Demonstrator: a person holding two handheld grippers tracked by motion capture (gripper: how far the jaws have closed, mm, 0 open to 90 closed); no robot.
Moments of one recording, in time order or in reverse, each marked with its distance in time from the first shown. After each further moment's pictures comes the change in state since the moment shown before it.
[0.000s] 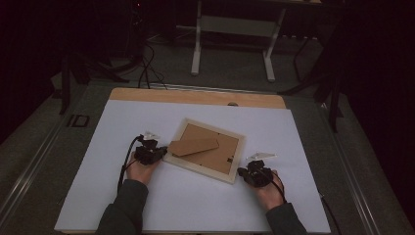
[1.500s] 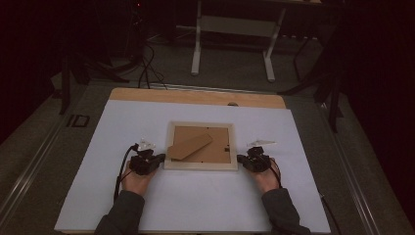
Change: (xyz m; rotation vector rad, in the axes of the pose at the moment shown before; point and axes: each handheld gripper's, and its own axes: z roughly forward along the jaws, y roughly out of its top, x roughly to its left) left arm -0.014 -0.024 -0.027 -0.035 -0.005 0.004; right arm -0.029 0.026 0.025 -0.058 0.011 0.042
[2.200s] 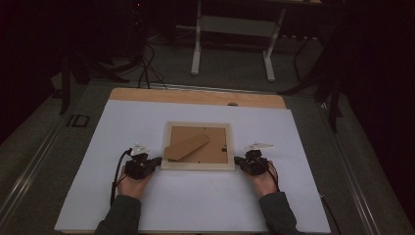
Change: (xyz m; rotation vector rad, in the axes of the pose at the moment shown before) left arm 0.005 -0.015 -0.009 -0.021 -0.007 -0.043; right arm 0.012 -0.006 0.000 -0.028 0.012 -0.007
